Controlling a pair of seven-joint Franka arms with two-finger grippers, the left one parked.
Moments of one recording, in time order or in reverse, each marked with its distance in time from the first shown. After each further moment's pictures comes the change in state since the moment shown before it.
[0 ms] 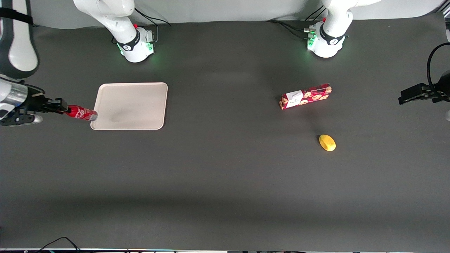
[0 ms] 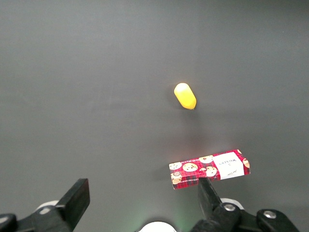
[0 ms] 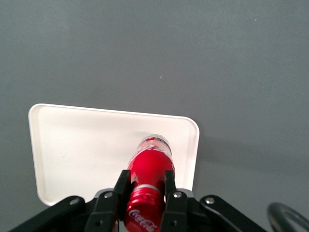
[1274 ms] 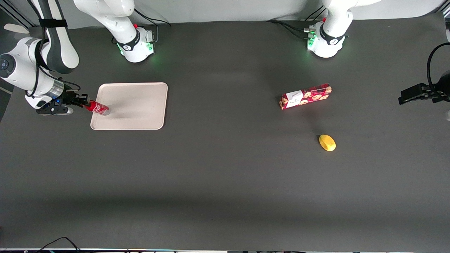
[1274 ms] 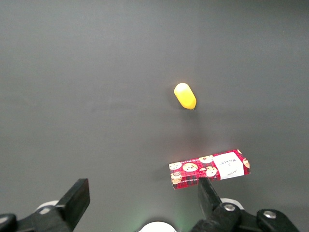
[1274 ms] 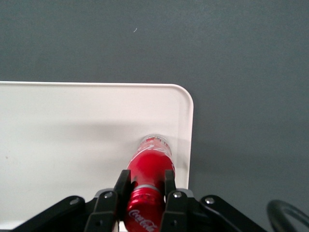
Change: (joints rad) arm -0.019 -0.084 0.000 -0.366 -0.124 0.318 0.108
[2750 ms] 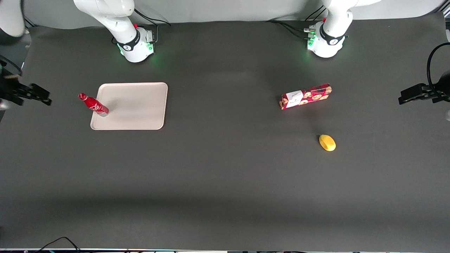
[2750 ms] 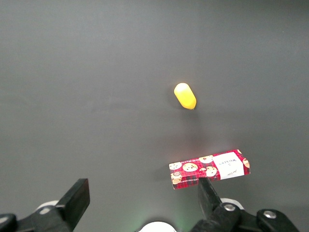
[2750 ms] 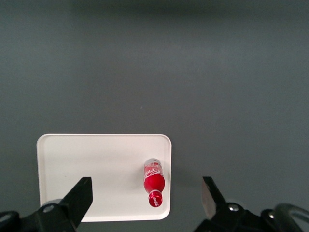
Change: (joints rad) arm 0.000 -0.026 0.114 0.604 -0.010 -0.482 0.083
